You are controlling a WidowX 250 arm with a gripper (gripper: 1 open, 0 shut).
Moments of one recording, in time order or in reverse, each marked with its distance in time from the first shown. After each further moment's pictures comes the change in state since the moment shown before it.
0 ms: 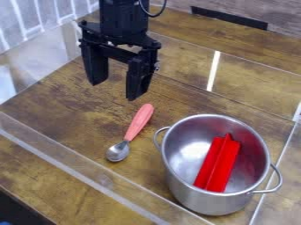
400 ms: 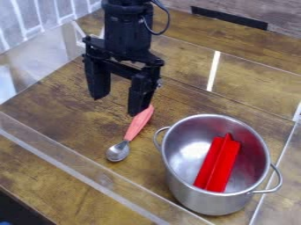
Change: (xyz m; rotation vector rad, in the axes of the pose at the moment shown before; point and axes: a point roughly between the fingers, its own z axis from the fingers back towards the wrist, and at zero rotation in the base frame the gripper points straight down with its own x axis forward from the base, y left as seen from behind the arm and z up) arm -0.008 -0.015 -0.019 -0.008 0.083 -0.029
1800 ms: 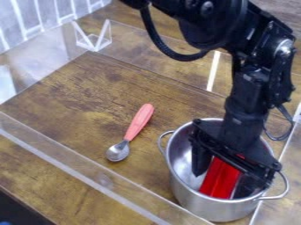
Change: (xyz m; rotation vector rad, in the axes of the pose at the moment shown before) arm 0.047 -0.114 -0.070 0.030 -0.095 -0.108
